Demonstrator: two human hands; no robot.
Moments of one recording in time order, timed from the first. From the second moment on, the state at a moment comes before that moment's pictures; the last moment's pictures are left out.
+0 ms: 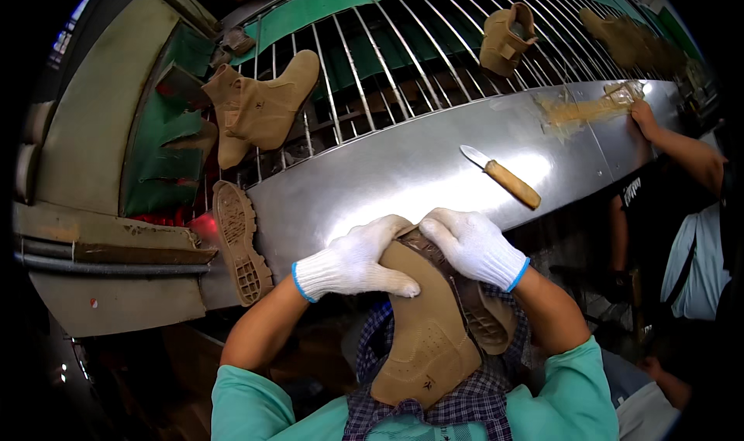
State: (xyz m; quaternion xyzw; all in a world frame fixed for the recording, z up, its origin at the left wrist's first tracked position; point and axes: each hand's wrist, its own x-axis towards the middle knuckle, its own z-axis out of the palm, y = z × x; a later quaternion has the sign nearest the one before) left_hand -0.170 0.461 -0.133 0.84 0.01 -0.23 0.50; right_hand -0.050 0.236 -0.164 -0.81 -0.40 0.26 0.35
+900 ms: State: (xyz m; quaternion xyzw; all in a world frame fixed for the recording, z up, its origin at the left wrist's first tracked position) left_hand -0.186 0.390 -0.179 0.63 0.22 0.23 0.71; right_hand -0.138 0.158 -0.112 -0.79 -0.48 0.17 0.34
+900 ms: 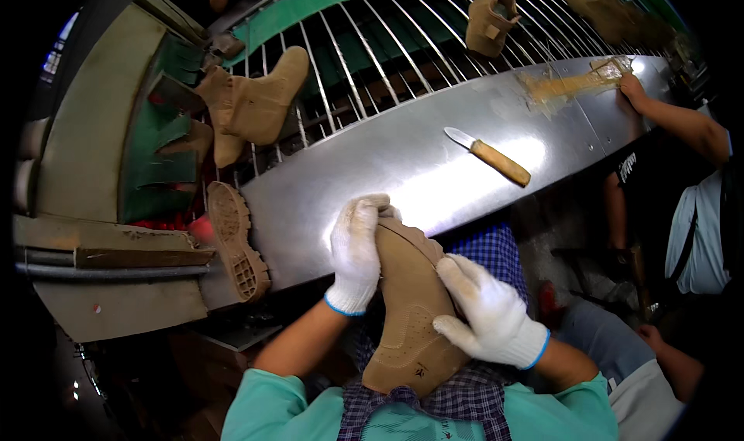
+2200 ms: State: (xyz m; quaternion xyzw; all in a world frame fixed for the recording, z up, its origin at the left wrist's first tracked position) left_hand -0.279 0.412 -0.154 0.40 0.16 0.10 0.90; right_hand -0.151 0.228 0.007 -0.73 -0.51 0.13 0.43
